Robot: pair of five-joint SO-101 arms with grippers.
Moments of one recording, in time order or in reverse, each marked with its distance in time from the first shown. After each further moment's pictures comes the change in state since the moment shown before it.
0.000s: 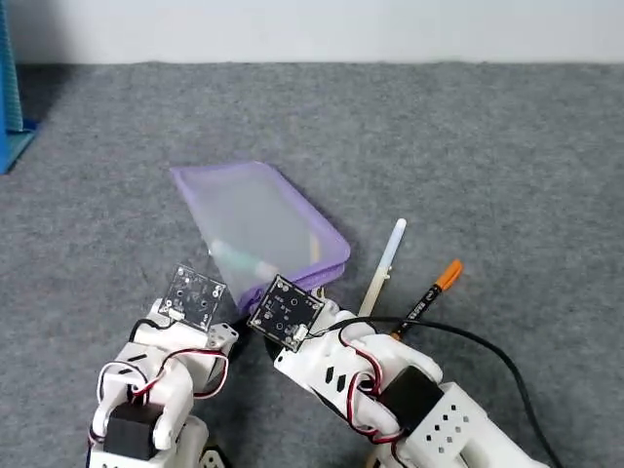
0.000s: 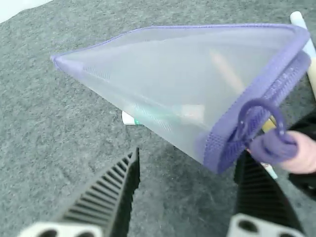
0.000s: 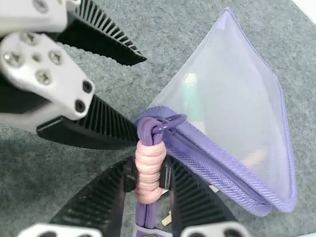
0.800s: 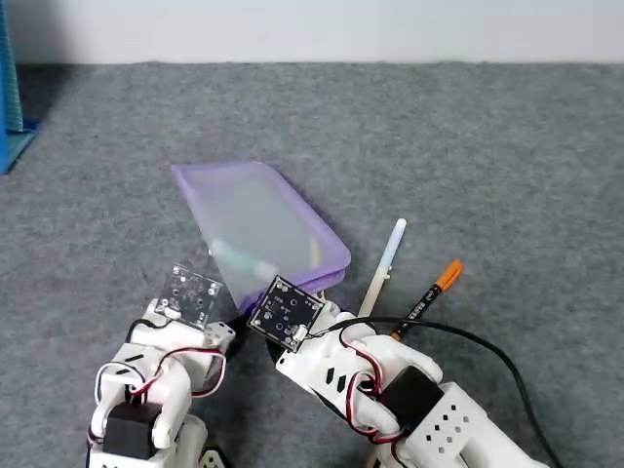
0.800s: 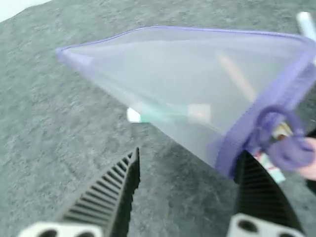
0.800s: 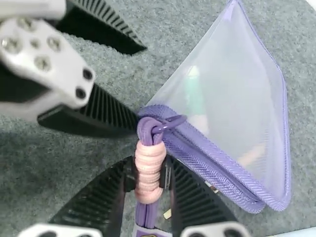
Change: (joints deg) left arm -2.9 0.0 0.0 -0.3 -0.1; right arm 0.0 0.0 0.0 1.5 0.0
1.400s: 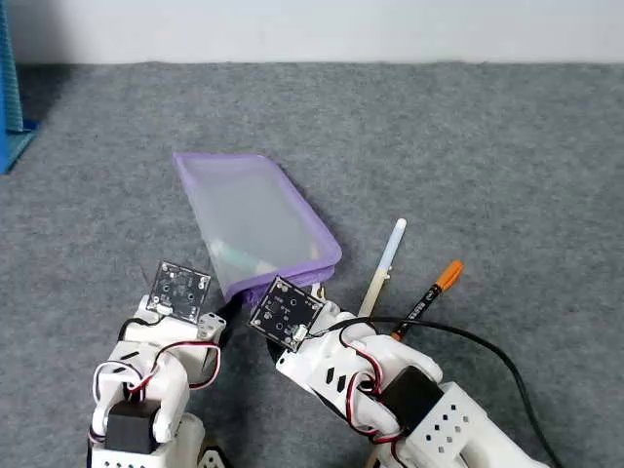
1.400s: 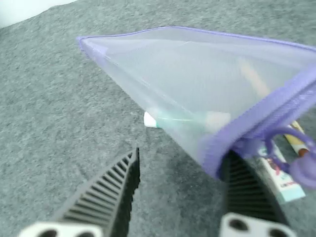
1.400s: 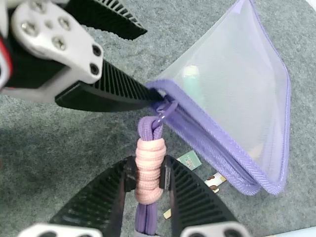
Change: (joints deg) left arm -1.8 0.0 2.5 -4.2 0.0; right arm 0.0 0.0 0.0 0.0 0.0
